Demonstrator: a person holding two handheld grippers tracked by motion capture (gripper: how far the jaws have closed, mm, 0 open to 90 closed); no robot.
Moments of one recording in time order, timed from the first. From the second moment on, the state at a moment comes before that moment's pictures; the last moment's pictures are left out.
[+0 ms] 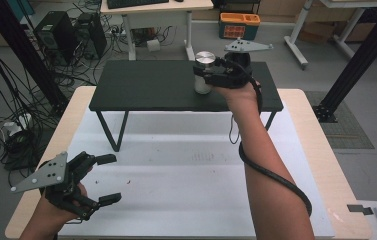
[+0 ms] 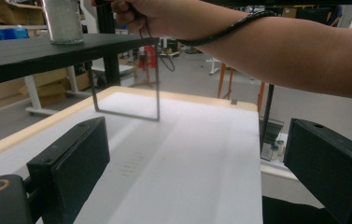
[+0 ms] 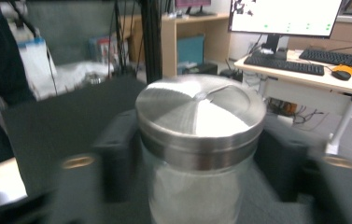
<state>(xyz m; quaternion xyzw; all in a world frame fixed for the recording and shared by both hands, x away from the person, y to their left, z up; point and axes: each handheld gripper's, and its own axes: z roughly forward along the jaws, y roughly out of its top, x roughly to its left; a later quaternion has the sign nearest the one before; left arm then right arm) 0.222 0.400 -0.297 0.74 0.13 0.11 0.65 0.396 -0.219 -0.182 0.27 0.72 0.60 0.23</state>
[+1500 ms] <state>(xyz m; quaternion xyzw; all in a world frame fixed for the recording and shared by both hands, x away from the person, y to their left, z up) 0.226 0.410 -0.309 0.73 0.15 0.11 0.66 0.236 -0.327 -0.274 0.19 0.75 0.61 0.17</state>
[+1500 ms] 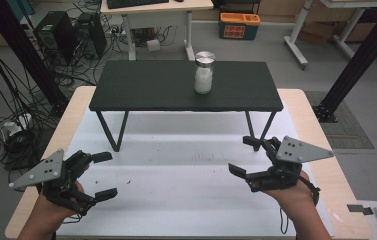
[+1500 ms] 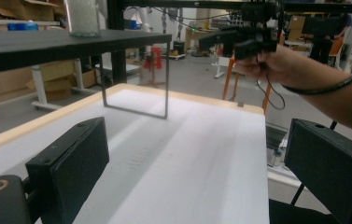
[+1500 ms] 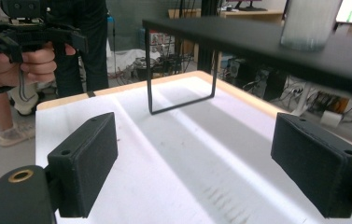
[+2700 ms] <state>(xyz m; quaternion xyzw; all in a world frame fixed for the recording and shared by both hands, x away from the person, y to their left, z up) 0.227 0.401 -0.309 0.73 0.15 0.10 0.65 0.221 -0.339 -0.293 0.20 0.74 0.62 0.18</state>
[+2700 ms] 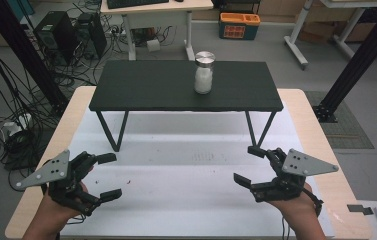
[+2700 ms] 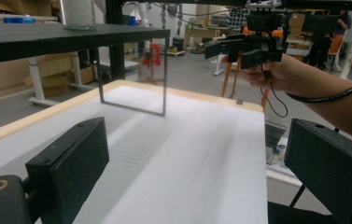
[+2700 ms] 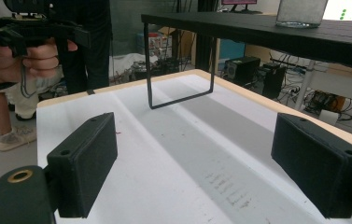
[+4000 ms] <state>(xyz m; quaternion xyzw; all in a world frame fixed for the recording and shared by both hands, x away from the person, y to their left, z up) 0.227 0.407 -0.314 0.73 0.17 0.10 0.65 0.226 -0.339 -0.288 0.20 0.74 0.62 0.18</state>
